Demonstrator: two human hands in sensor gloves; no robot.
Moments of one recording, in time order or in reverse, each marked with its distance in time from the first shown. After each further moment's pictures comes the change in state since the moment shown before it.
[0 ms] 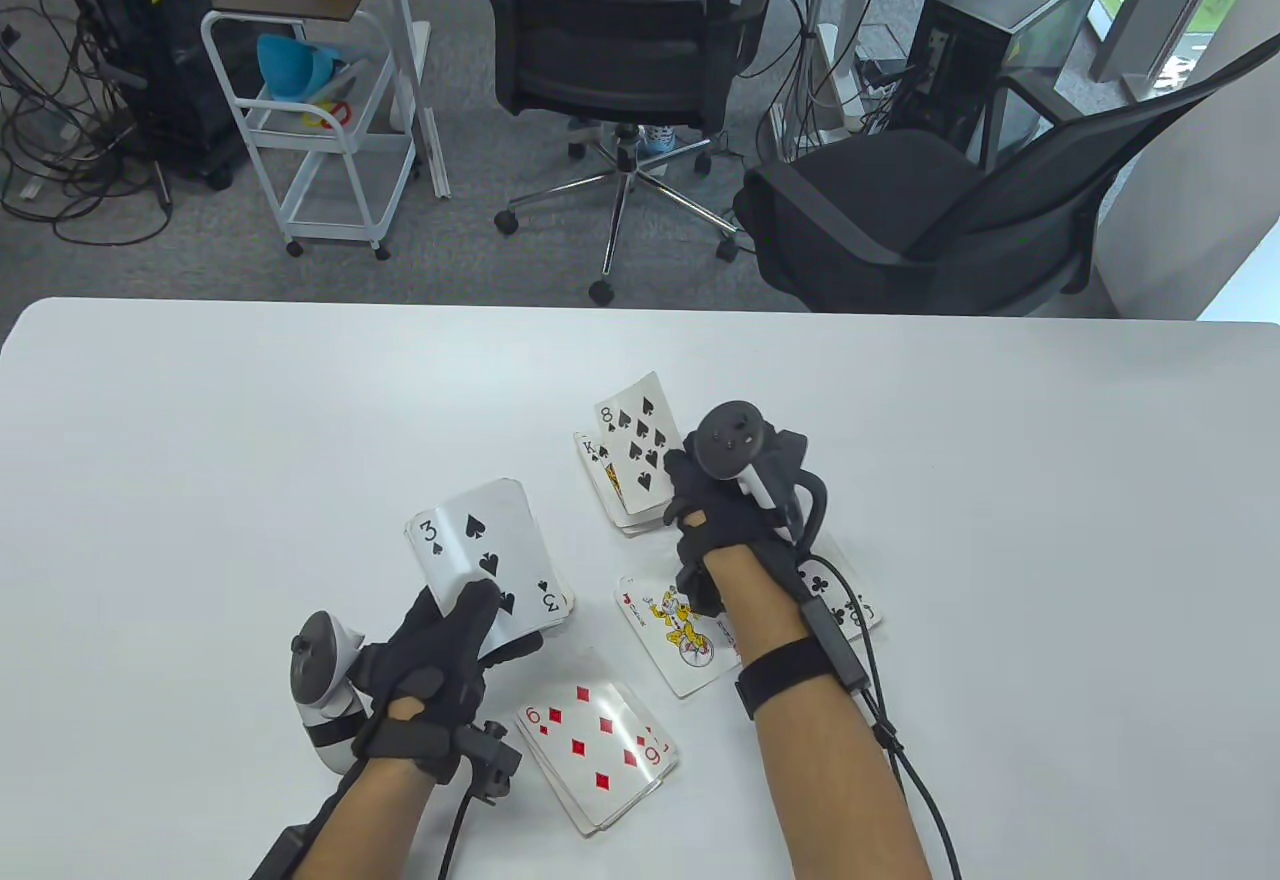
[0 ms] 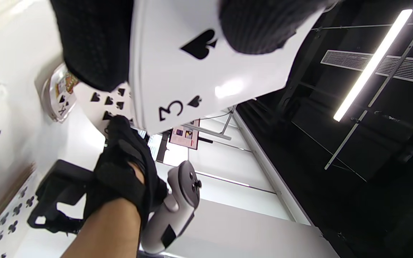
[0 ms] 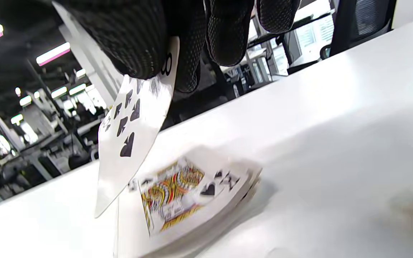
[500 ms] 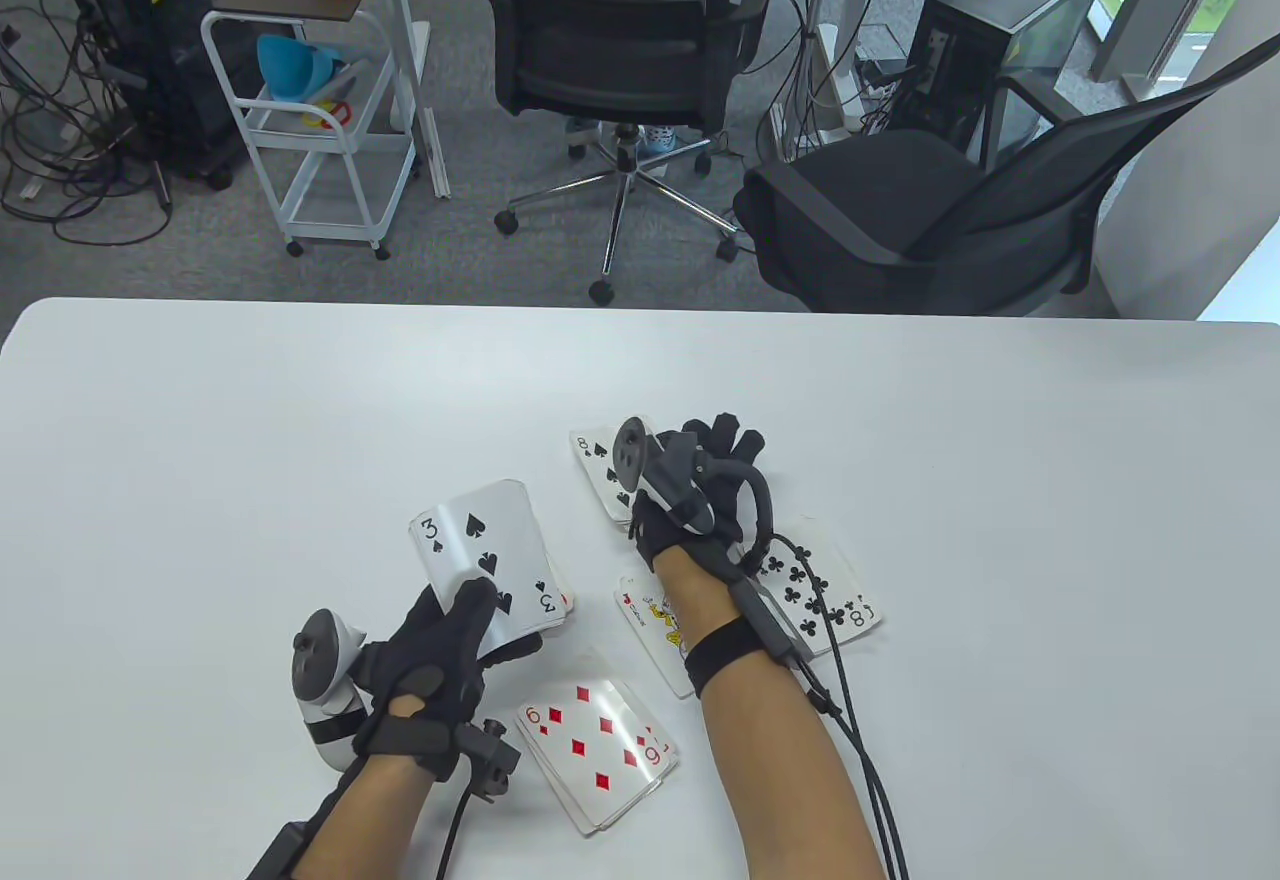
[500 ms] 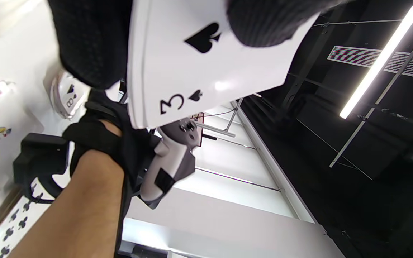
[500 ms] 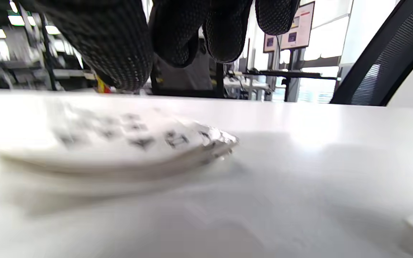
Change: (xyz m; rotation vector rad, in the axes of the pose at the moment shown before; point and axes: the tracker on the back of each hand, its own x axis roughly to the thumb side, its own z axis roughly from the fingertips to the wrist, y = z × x) left_hand -0.006 -0.001 -0.004 -0.027 0.017 0.004; right_hand 0.025 0.023 0.008 -0.149 -0.070 0.335
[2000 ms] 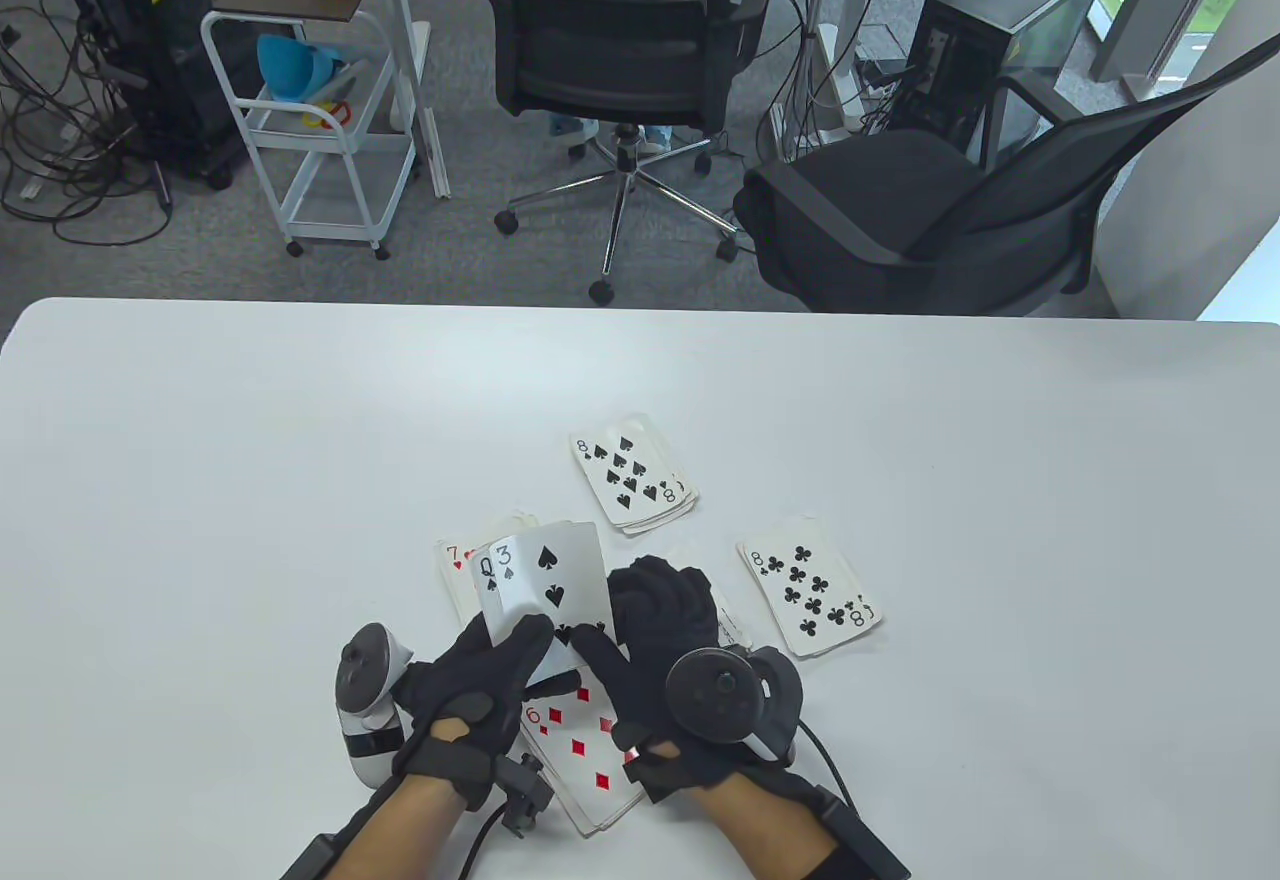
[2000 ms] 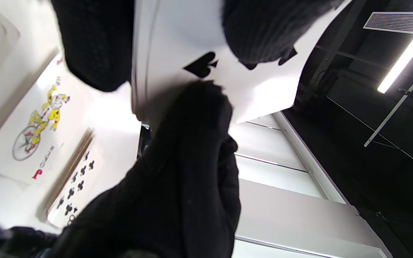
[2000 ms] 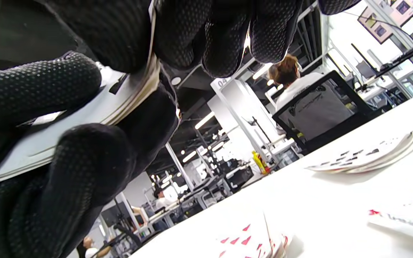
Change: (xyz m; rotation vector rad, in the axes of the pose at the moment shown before) left_hand -0.024 -0.023 0.009 -0.081 0.097 -0.059; right_hand -0.022 -0.034 0.178 -0.224 -0.437 -0.692
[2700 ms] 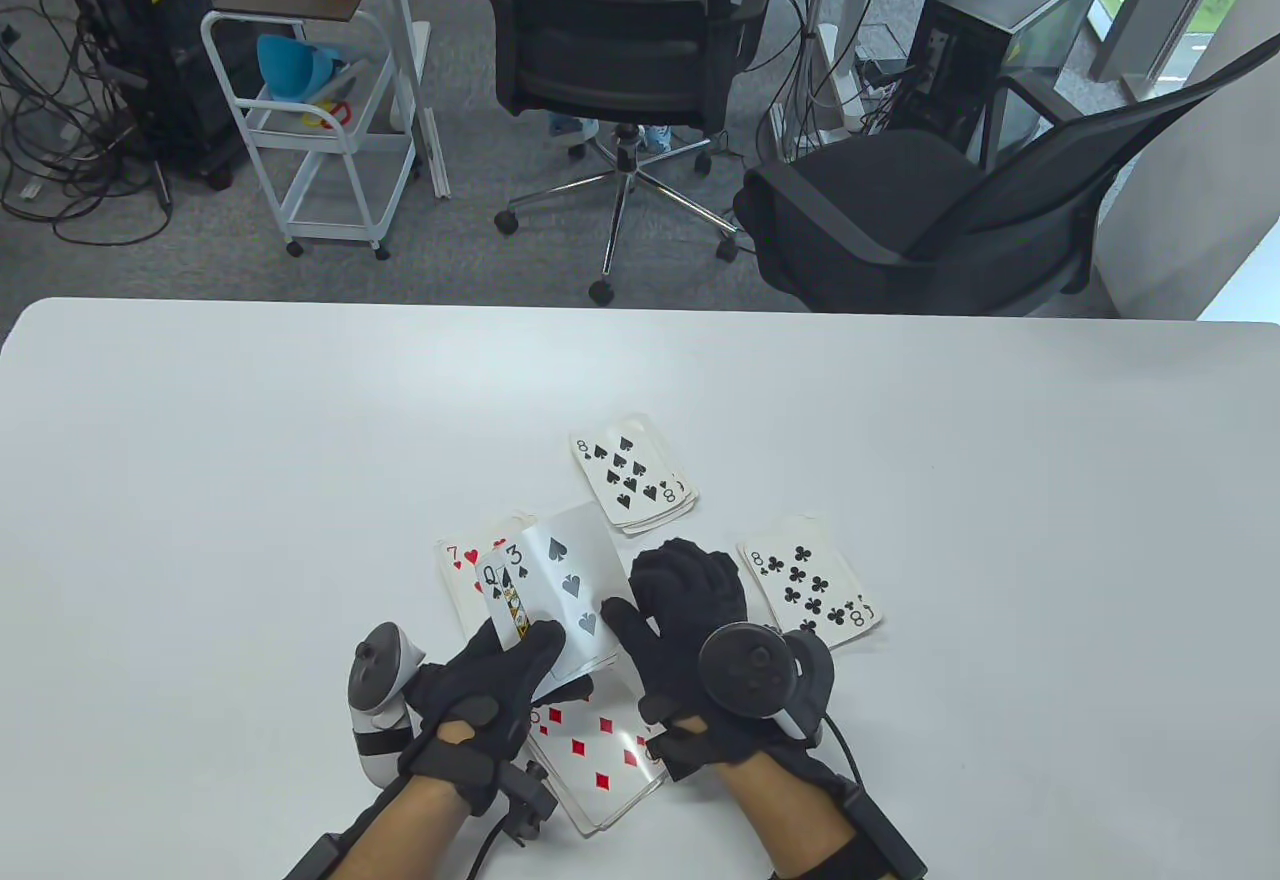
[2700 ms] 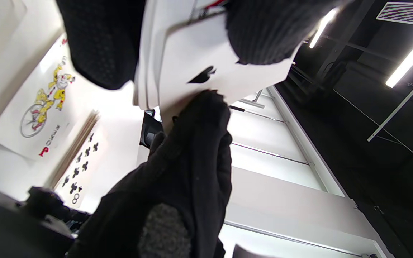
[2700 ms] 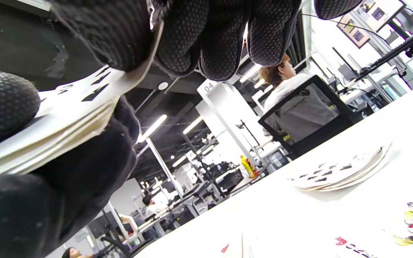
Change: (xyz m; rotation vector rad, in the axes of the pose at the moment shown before) left_hand -0.006 -0.007 -0.002 -0.050 0.021 0.020; right_hand -0.021 -0.016 -0.011 0.002 0.071 -0.019
